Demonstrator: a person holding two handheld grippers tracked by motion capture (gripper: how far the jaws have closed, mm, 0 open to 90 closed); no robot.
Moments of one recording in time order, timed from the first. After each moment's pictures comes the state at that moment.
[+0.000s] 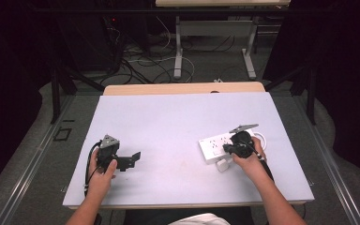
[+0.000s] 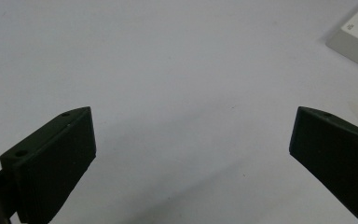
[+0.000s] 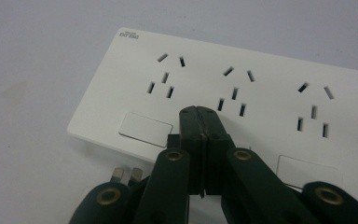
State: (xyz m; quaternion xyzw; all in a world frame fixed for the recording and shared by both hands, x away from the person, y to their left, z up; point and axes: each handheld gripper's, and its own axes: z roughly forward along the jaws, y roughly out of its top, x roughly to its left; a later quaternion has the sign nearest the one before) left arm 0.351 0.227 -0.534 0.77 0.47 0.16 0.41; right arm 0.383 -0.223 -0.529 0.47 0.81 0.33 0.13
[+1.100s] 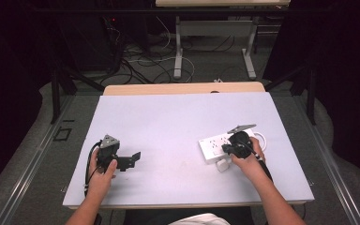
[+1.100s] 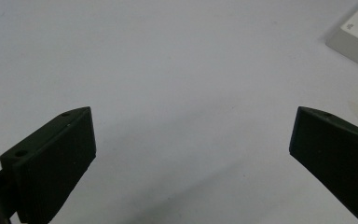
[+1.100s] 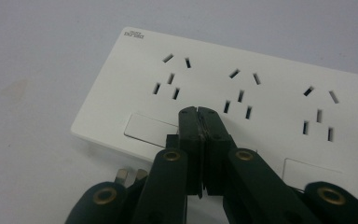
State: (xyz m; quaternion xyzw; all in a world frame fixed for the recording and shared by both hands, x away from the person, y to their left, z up) left arm 0.352 0.227 -0.534 0.77 0.47 0.16 0.41; right arm 0.381 -0.216 -0.527 0.46 0.81 0.33 0.14
